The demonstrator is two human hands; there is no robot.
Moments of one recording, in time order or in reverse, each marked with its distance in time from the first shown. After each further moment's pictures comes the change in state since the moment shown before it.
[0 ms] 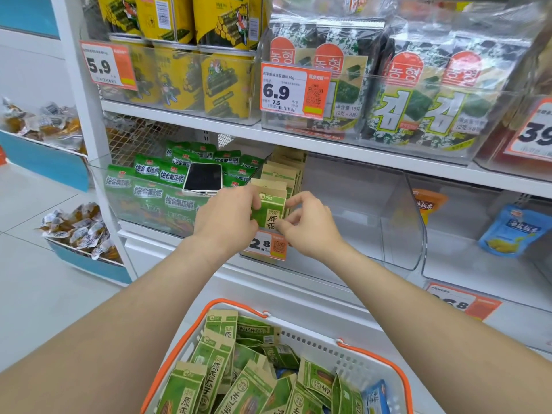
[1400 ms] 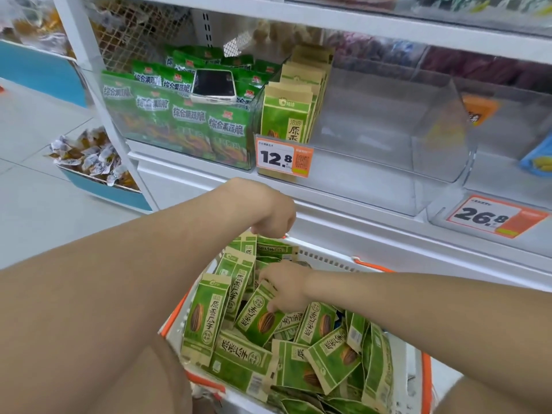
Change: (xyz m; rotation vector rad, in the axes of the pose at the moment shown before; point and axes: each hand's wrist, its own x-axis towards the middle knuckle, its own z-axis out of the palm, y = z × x) left_hand -0.042 0.002 0.067 0.565 -1.033 0.356; right_hand -0.142 0.073 0.140 -0.526 -1.037 -0.109
